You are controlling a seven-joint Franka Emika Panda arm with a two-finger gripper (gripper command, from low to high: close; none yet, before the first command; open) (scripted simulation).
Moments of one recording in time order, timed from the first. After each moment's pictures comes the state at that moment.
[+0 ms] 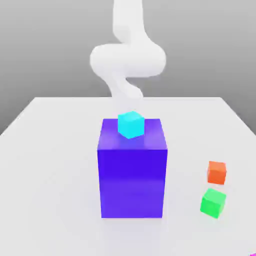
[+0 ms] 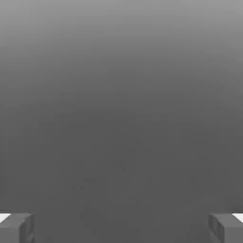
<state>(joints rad) 0.01 -0.71 0.02 -2.28 0.00 2.31 0.81</state>
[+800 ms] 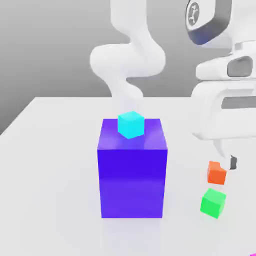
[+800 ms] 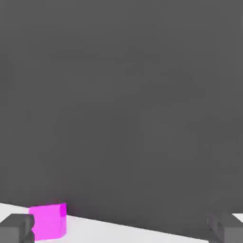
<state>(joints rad) 0.14 0.17 0.22 -2.07 -0.15 2.45 1.05</state>
